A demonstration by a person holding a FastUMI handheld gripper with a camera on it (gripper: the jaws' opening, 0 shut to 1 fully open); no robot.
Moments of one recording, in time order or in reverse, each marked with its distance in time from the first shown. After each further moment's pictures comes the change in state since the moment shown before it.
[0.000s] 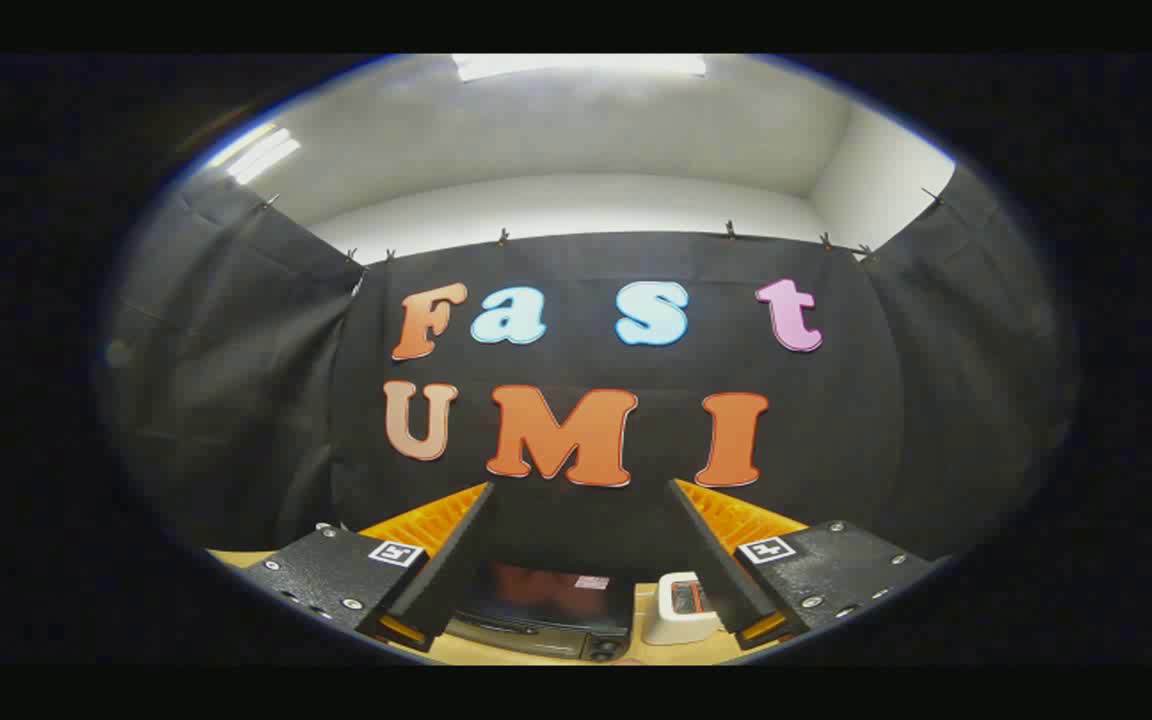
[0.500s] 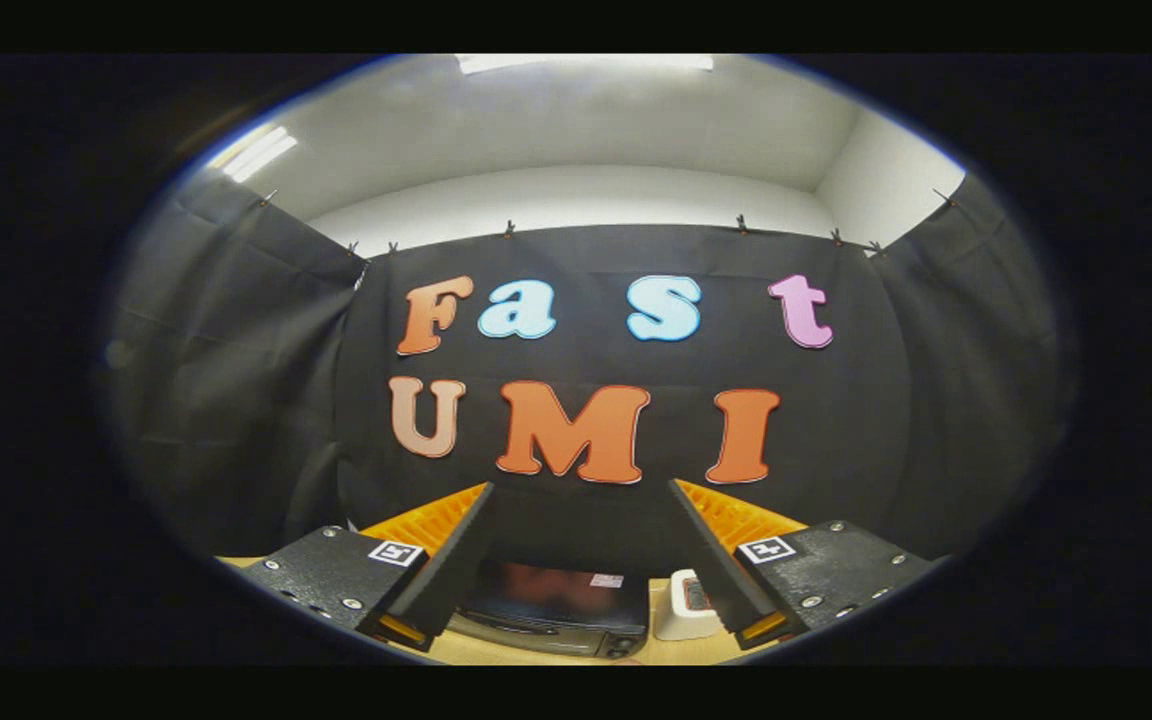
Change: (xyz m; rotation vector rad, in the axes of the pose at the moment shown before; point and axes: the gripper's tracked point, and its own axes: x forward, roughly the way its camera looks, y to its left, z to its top) arm 0.007 0.020 0.015 0.002 0.015 0.011
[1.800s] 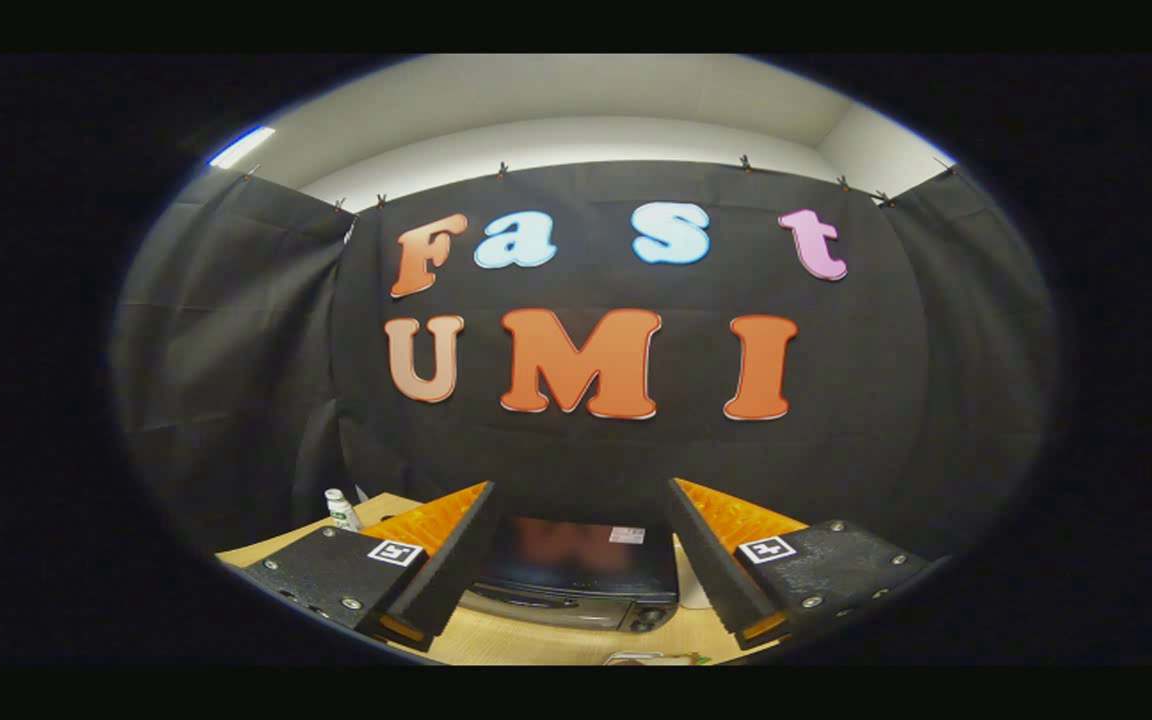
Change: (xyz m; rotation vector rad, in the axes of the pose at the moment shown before) arm 0.024 0.024 -0.114 0.056 0.268 0.016
